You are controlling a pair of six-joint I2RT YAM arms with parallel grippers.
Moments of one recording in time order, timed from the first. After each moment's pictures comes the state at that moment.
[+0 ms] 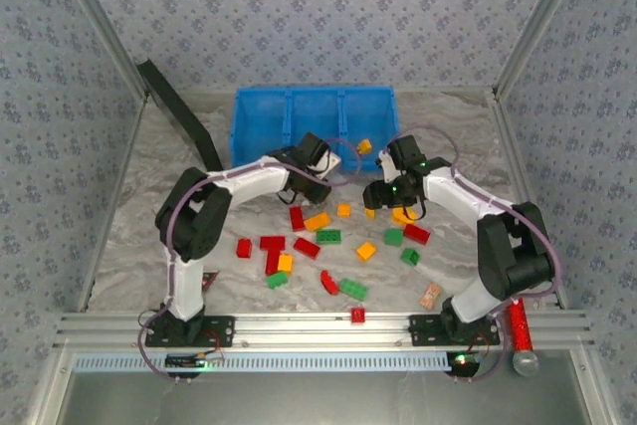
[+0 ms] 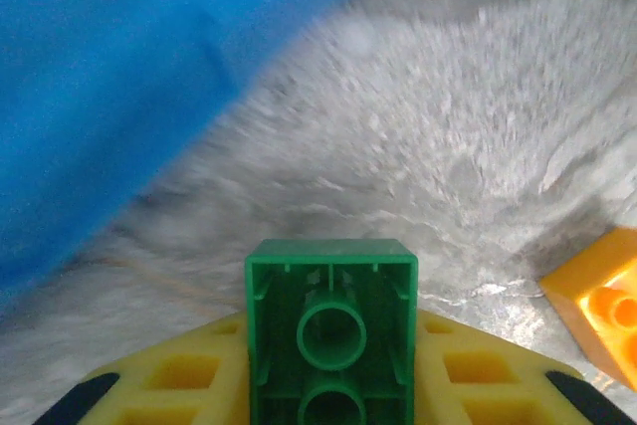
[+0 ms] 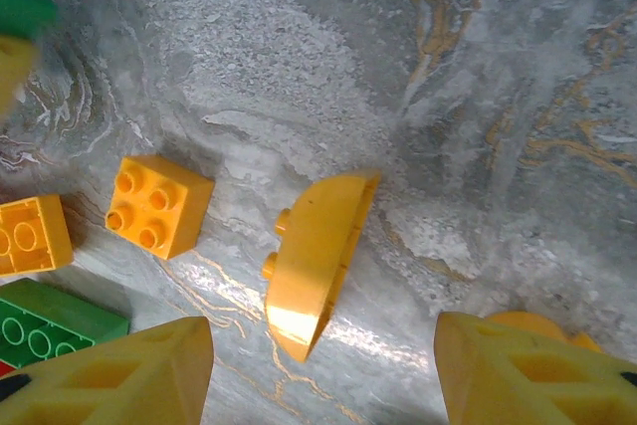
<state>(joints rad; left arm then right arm) -0.70 1.94 1.38 -0.48 0.02 0.01 0.37 1.56 1.00 -0.61 -0.23 0.19</state>
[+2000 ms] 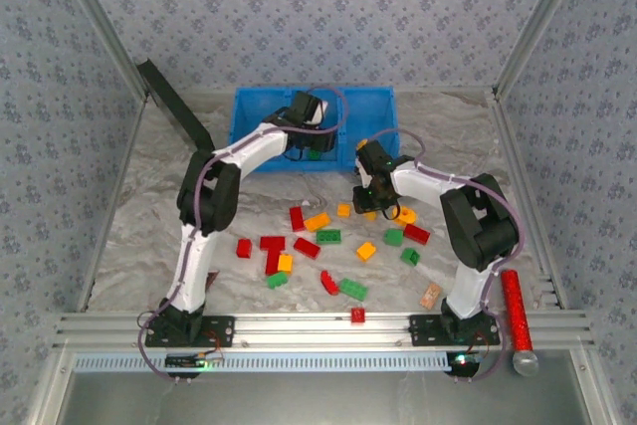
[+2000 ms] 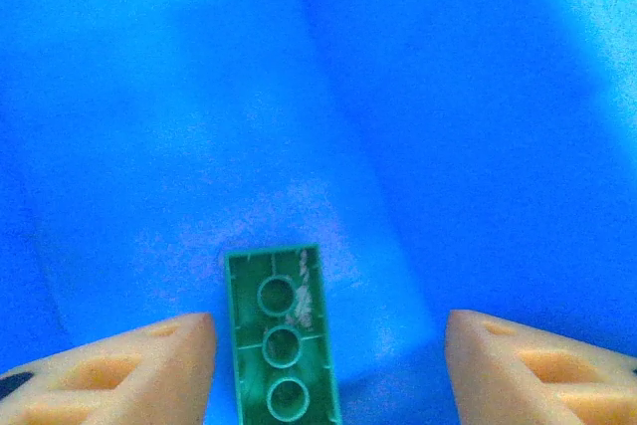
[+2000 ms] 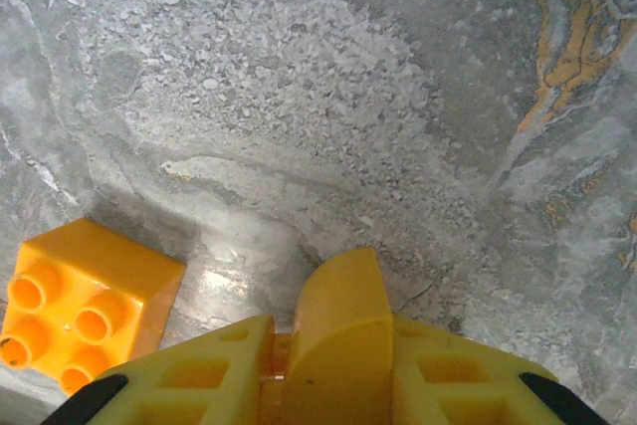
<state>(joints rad) -0.55 2.22 1.83 -0.44 0.04 -0.22 0.49 1.79 1.11 -0.59 -0.08 0.23</state>
